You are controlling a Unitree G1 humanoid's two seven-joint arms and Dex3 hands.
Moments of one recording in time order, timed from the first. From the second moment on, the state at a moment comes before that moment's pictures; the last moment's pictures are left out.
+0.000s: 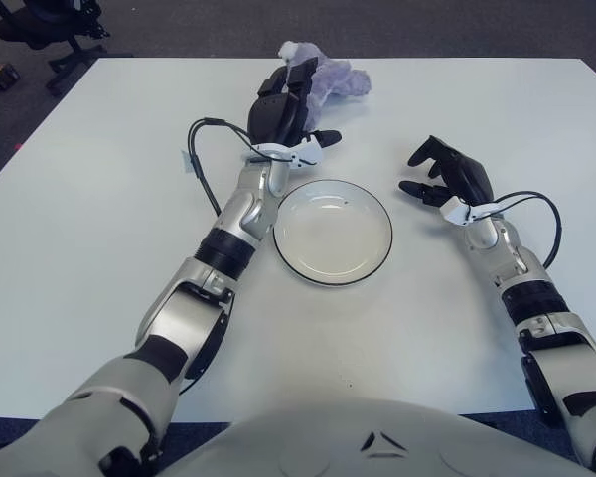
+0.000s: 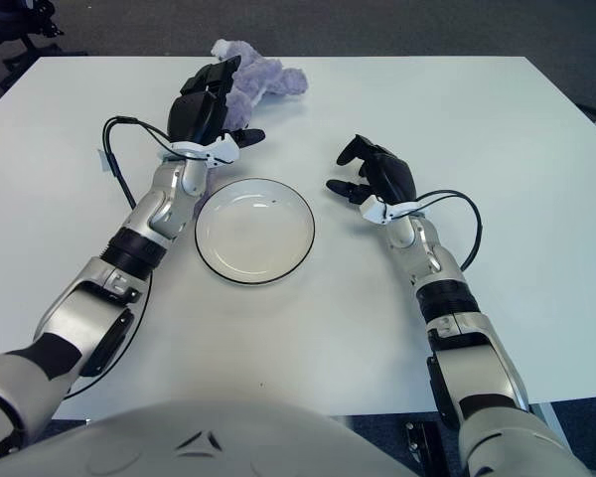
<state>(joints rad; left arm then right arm) -0.77 0.10 -0.37 0.57 0.79 0.10 0.40 -0.42 -0.44 0.15 0.58 -0.52 -0.44 -0.26</state>
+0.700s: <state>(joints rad) -0.94 0.09 -0.42 0.97 0.79 0.02 0.63 -0.42 -0.44 0.15 0.57 -0.52 -0.43 -0.25</state>
